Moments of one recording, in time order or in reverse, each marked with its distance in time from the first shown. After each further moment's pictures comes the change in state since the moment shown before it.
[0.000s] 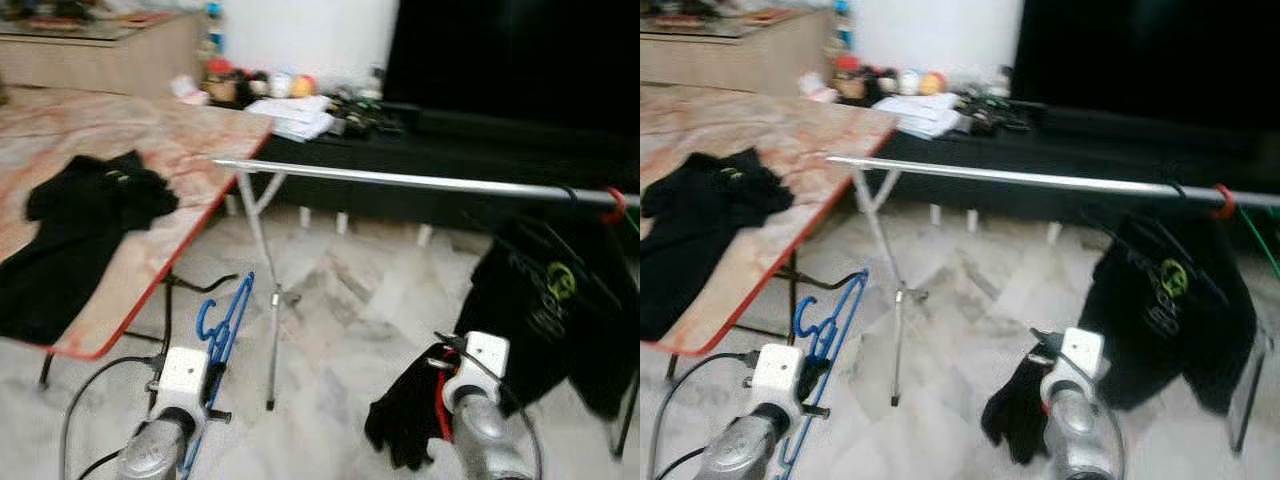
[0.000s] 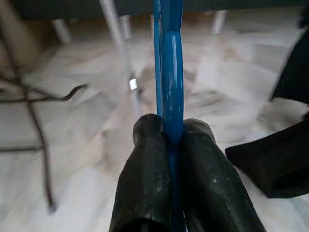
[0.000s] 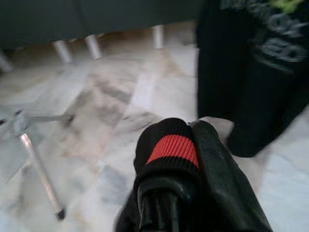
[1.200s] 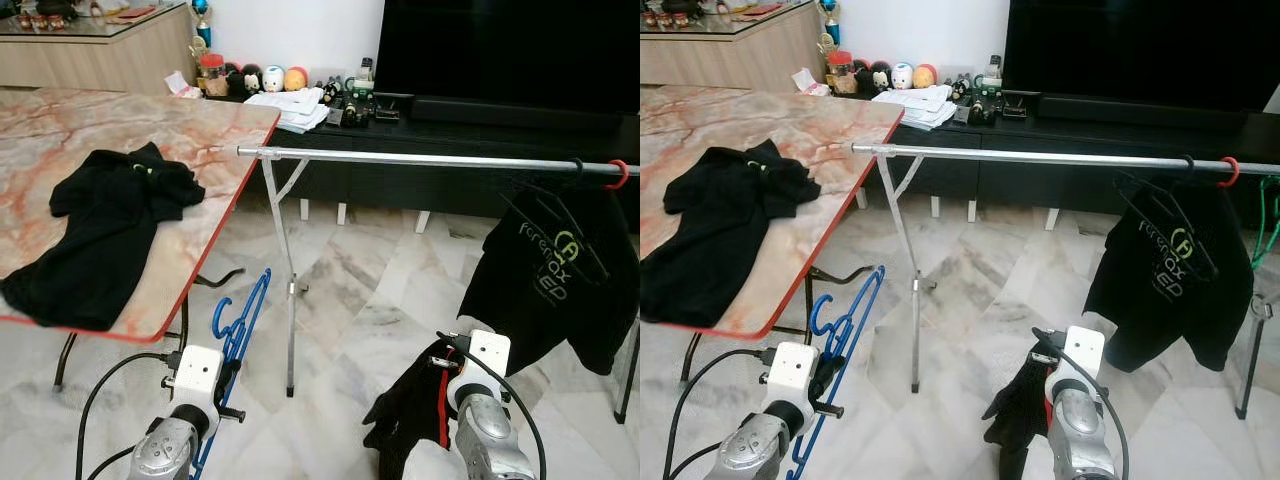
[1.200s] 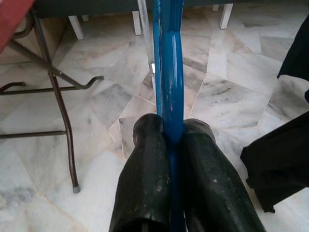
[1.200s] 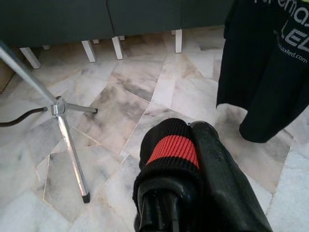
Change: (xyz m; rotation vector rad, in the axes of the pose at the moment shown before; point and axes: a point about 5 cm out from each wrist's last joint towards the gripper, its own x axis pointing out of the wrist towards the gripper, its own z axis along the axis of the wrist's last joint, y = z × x) left arm 0.001 0.003 -0.001 0.014 -0.015 0.003; right arm 0.000 0.014 0.009 -0.032 -0.051 0.051
